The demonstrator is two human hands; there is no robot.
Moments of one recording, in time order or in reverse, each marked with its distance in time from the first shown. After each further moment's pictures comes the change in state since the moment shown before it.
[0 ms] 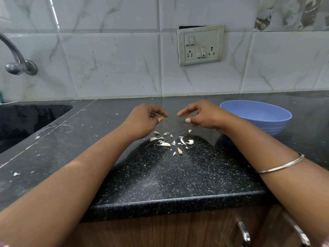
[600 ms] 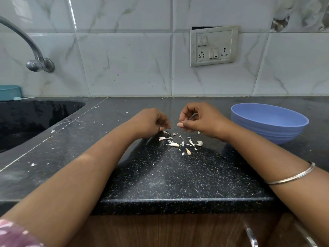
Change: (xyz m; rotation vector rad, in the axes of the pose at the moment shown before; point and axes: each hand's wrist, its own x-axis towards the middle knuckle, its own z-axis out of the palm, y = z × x) left_hand 0.001 -0.009 -0.013 0.278 -0.225 0.027; right_hand -0.004 -0.013 0.025 0.200 0.013 -0.243
